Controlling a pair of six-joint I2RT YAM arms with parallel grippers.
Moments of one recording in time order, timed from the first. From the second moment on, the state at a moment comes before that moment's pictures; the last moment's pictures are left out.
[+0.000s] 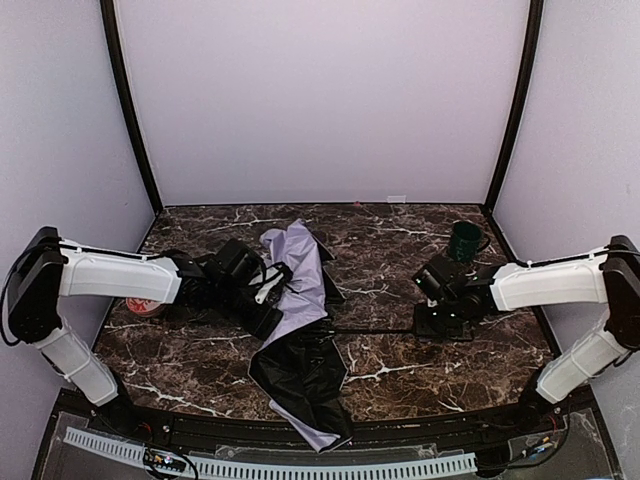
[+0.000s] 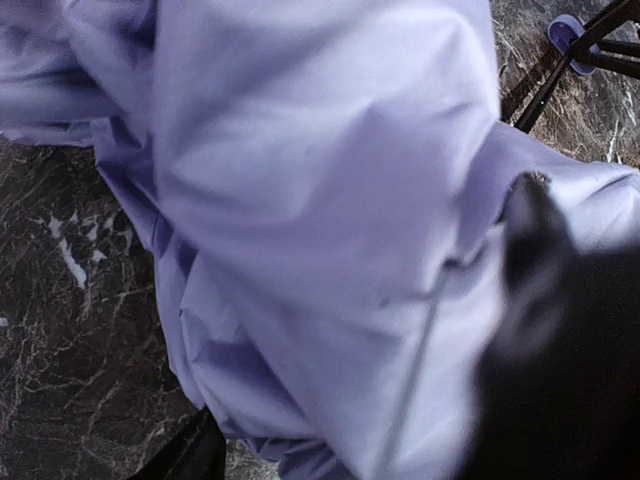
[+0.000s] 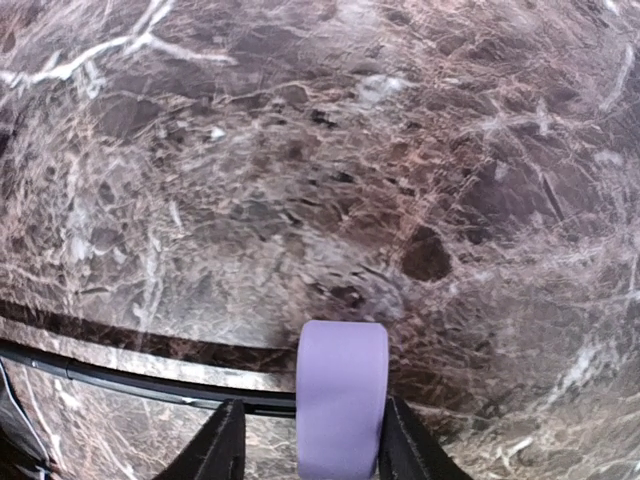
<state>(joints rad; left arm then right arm) -0.80 1.57 0.90 -0.32 0.13 -0.13 0.77 1.45 0.73 -0.47 0.16 0.77</state>
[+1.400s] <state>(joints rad) -0.90 1.70 0.98 -0.38 0.15 -0.10 1.03 1.80 1.06 -0.32 0.08 0.66</state>
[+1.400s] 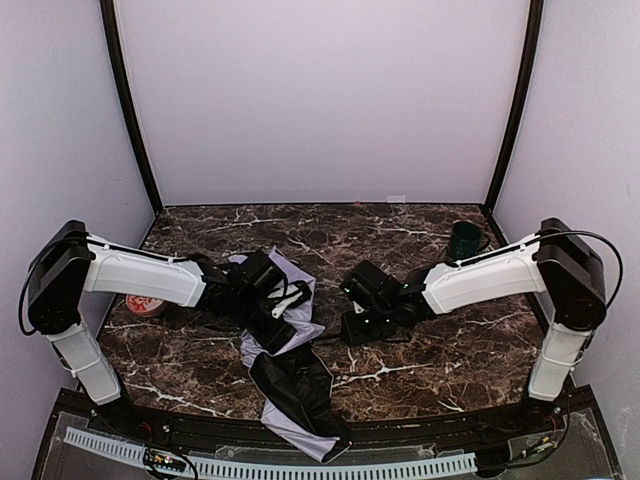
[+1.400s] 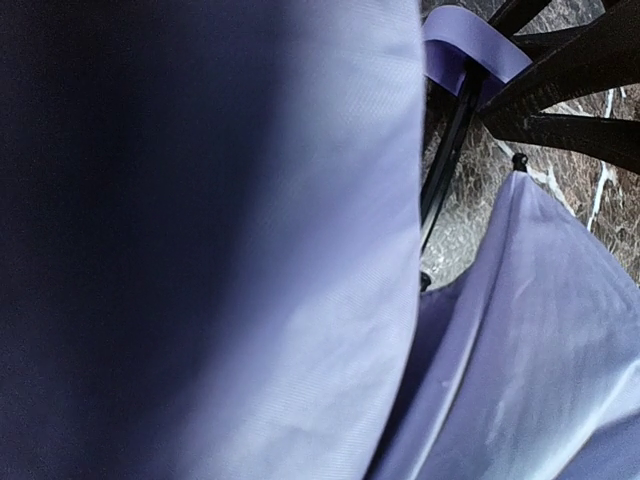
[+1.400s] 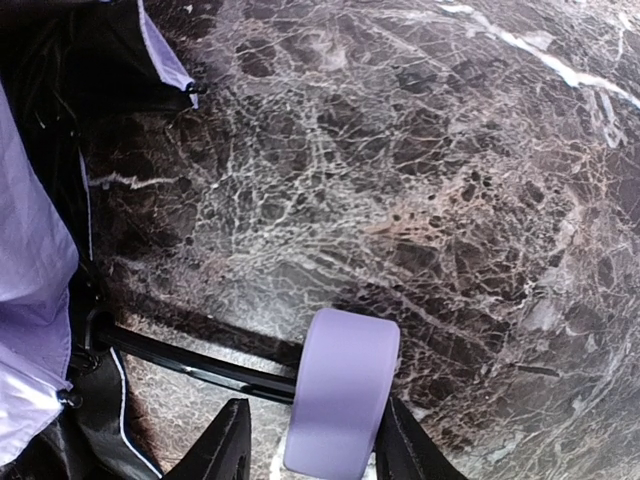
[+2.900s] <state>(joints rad) -0.88 1.42 1.01 -0.49 -0.06 0.07 1.04 1.56 1.19 -0.31 -0.18 0.40</state>
